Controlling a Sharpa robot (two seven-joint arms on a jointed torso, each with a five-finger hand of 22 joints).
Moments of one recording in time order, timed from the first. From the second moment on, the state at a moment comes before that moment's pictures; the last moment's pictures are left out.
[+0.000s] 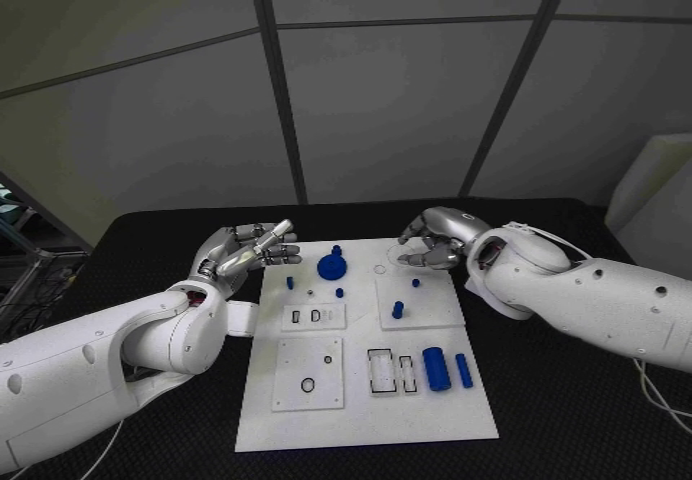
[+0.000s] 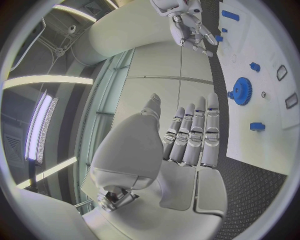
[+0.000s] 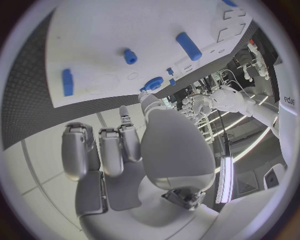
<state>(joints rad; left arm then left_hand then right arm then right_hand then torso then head) 1.10 -0.91 0.08 1.62 -0.03 -0.45 0.44 1.40 -0.03 -0.02 0.17 0.14 0.93 0.22 0.08 0.07 1.01 0.17 0.10 0.07 1.08 0.12 0.14 0.19 0.20 0.94 0.23 0.39 0.18 1.24 -0.80 0.03 1.44 -1.47 -0.33 -0.17 1.36 -0.13 0.15 0.19 0.26 0.95 0.15 0.07 0.07 1.45 0.07 1.41 1.31 1.47 -0.01 1.52 1.31 0.04 1.45 0.10 1.49 1.31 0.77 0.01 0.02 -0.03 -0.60</state>
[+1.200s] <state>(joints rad) 1.09 -0.89 0.08 1.58 -0.06 -0.39 0.43 1.45 -0.03 -0.01 0.13 0.13 0.94 0.21 0.08 0.07 1.03 0.17 0.10 0.07 1.08 0.12 0.13 0.20 0.13 0.92 0.23 0.39 0.17 1.24 -0.87 0.03 1.30 -1.26 -0.24 0.08 1.43 -0.13 0.14 0.14 0.26 0.96 0.14 0.07 0.07 1.45 0.06 1.39 1.31 1.46 -0.01 1.51 1.31 0.04 1.44 0.10 1.49 1.31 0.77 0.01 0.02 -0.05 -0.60</state>
